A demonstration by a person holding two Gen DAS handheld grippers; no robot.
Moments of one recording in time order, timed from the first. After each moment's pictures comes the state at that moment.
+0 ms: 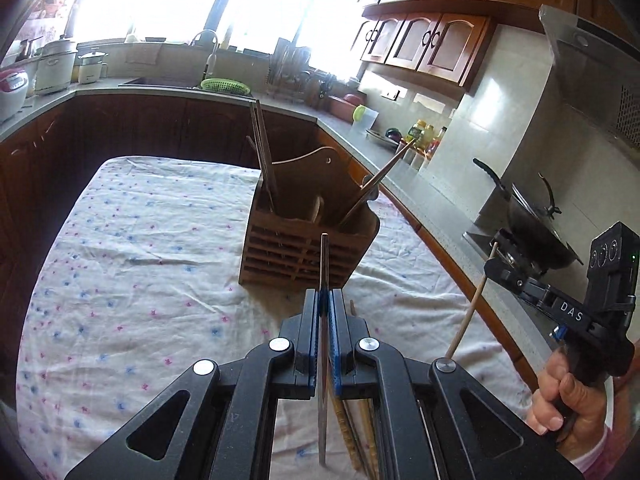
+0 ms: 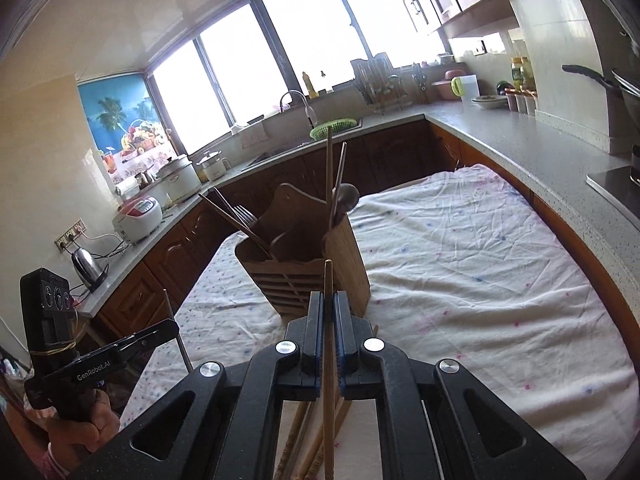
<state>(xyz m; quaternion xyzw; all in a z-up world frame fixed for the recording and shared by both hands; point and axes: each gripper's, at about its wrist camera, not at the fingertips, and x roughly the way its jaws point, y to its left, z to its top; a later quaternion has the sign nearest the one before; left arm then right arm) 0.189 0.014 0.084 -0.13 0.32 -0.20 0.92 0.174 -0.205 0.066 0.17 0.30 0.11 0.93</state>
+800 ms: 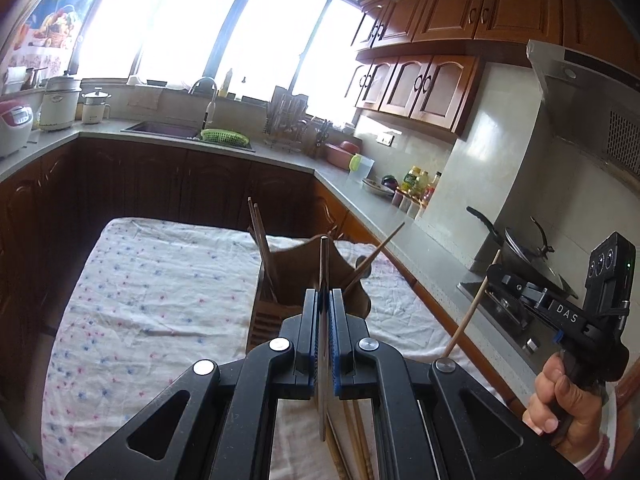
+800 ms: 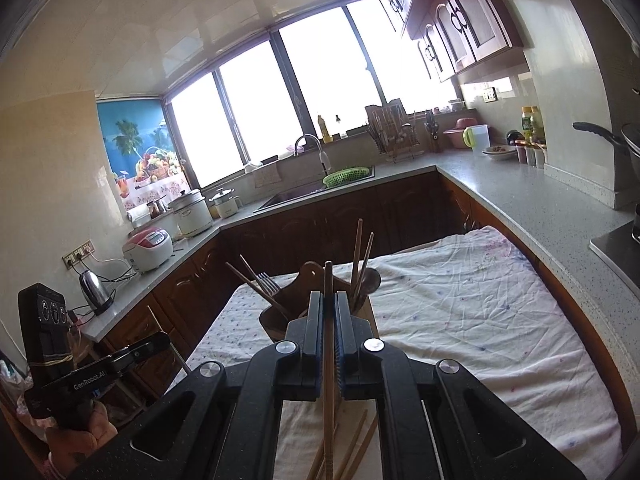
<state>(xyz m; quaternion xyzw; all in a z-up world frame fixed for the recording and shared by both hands) 0.204 0.031 0.134 -0.14 0.24 -0.19 0.94 0.190 -0.206 0.121 0.16 0.22 0.11 0.96</state>
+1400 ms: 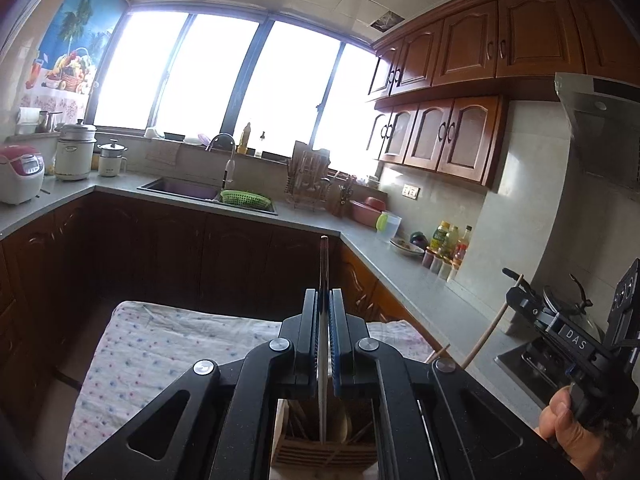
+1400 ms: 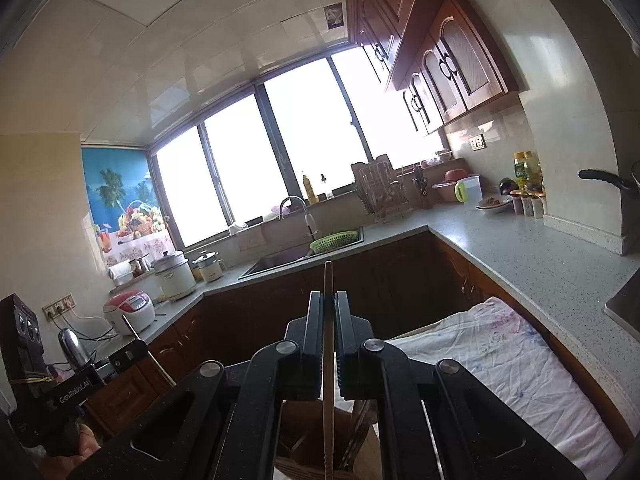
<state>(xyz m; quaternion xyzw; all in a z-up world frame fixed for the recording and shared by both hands) 0.291 0.016 0.152 -0.13 0.16 -0.13 0.97 0.275 -0.205 0.160 0.18 0.12 0.06 0.97</state>
